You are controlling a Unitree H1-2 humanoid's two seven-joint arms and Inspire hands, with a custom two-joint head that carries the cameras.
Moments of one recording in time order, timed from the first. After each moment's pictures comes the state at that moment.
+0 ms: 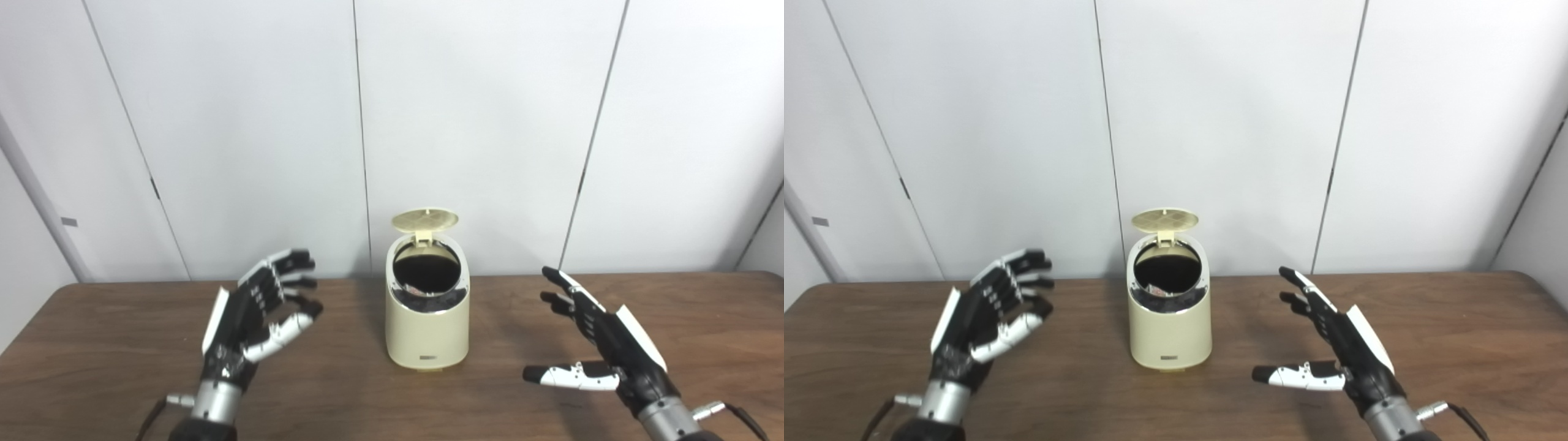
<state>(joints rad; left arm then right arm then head) -0.27 0.21 -0.03 0.04 -0.13 -0.23 0.00 -0.20 -0.28 -0.01 -0.20 -0.13 0.07 0.16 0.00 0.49</state>
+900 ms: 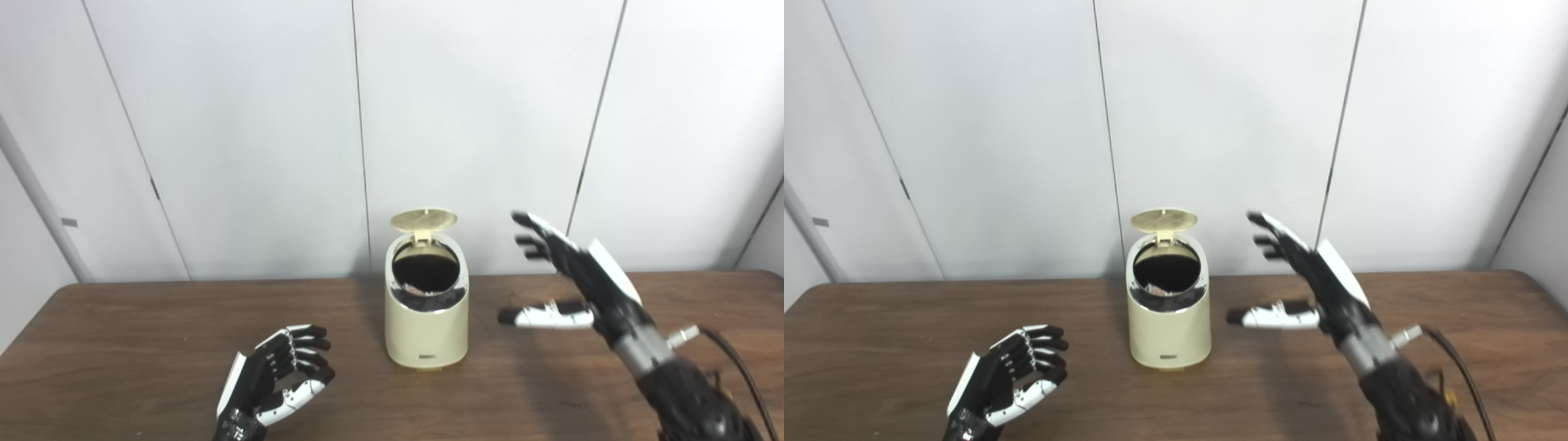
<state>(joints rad) -0.16 0.15 0.00 0.13 -0.07 -0.32 -0.10 -0.44 -0.31 0.05 -0.21 -0.24 0.13 0.20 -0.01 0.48</state>
